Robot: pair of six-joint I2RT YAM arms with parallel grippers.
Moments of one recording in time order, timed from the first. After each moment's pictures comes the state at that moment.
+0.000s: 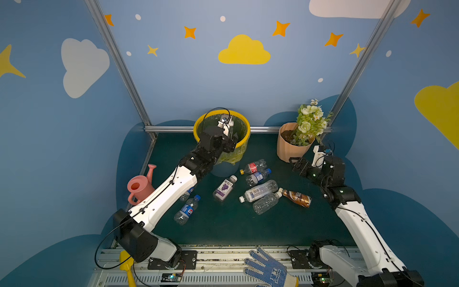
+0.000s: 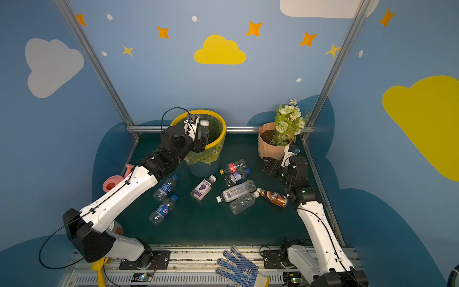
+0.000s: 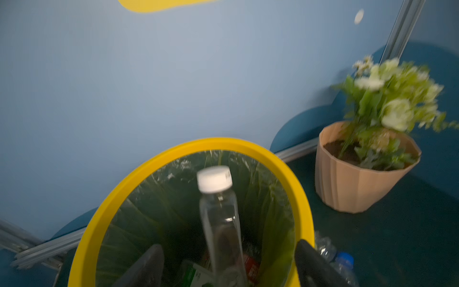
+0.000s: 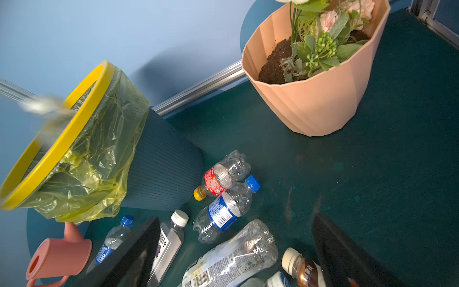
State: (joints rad) left arm -0.60 1.45 1.46 -0.26 -0.32 0.05; right arm 0.14 0.97 0.86 -0.32 -0.20 0.49
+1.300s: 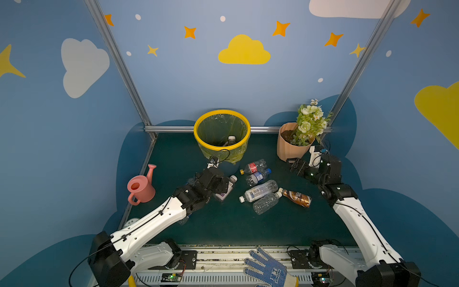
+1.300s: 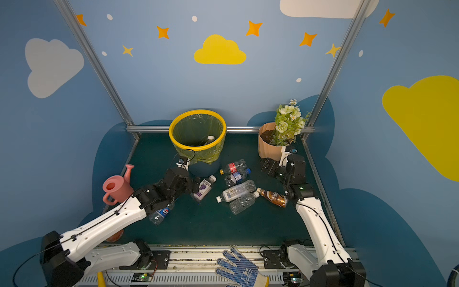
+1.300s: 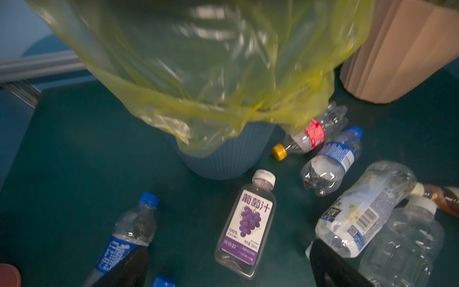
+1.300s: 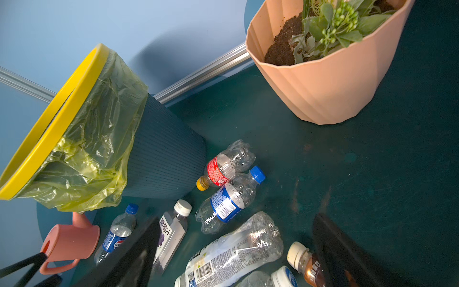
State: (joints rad) left arm -0.76 1.16 0.94 -0.52 -0.45 -0.39; right arm 0.14 1.03 0.86 -0.31 -0.25 0.50
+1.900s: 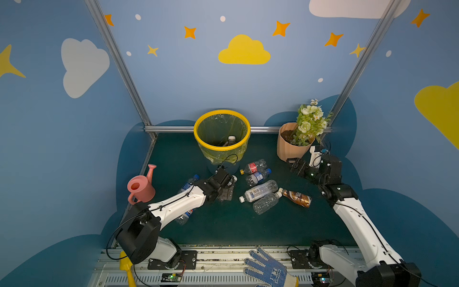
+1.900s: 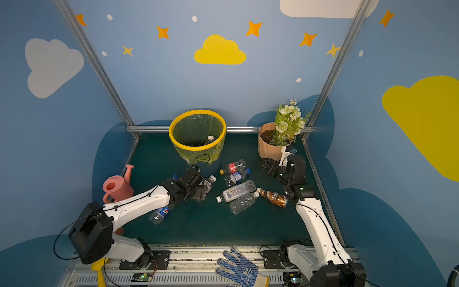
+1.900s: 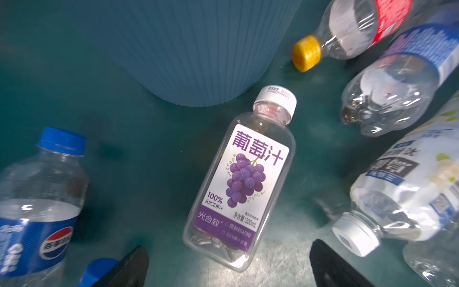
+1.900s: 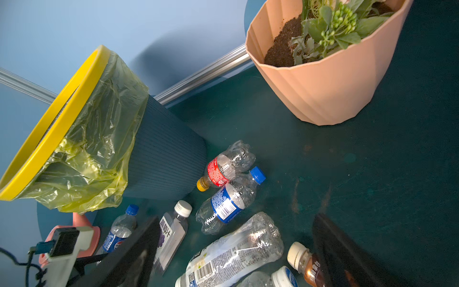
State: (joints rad) left arm -0.70 1.46 0.93 -0.52 -0.26 -0.47; right arm 0.14 1.02 0.86 -0.31 -0.25 0.50
